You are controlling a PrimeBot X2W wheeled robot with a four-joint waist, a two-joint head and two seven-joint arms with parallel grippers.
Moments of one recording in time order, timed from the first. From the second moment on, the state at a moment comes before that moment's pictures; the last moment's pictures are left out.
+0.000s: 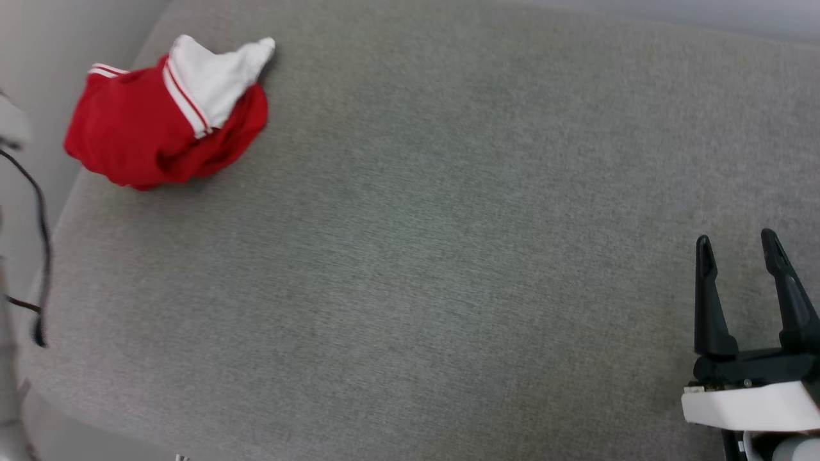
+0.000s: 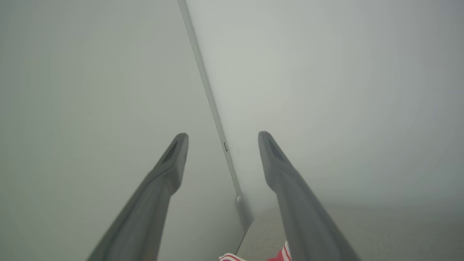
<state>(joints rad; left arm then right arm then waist) -0.76 0.40 0.17 0.36 -0.19 -0.05 -0.14 0.00 -0.05 -0.09 -0.15 0.02 0.13 -0.26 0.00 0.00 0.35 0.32</state>
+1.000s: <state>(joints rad) -0.99 0.78 -0.19 0.49 -0.73 -0.13 0.96 -0.16 -0.05 -0.09 -0.36 -0.08 0.13 -0.26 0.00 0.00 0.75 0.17</state>
